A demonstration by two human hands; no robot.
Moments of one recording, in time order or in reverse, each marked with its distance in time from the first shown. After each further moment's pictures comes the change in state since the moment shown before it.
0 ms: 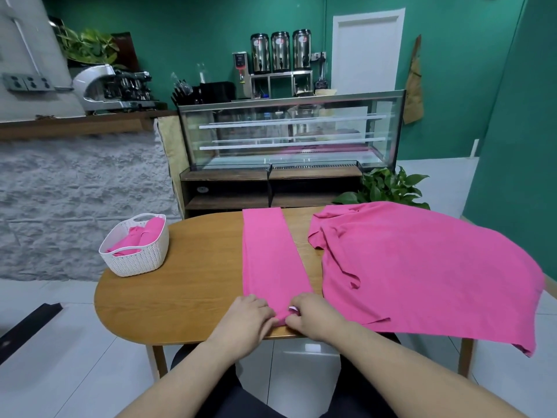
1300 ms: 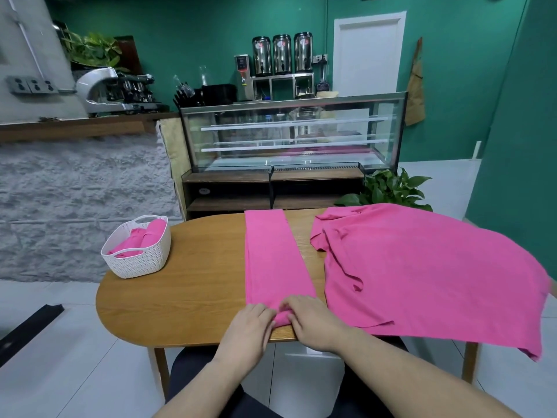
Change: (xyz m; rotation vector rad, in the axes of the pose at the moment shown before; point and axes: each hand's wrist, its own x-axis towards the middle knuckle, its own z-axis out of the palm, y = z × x) left_hand -0.011 0.011 0.020 -0.133 0.147 -0.140; right_hand -0.002 0.007 0.008 0.008 0.042 -0.171
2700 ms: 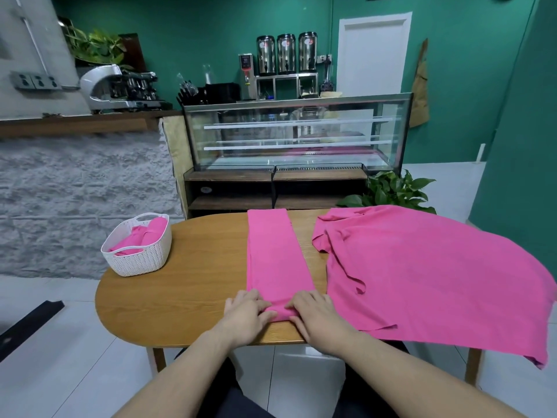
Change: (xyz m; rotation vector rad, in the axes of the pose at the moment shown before) left_hand 0.041 -0.016 -0.022 -0.072 -0.404 -0.327; right_hand 0.001 0.017 0.009 -0.192 0.153 -0.070
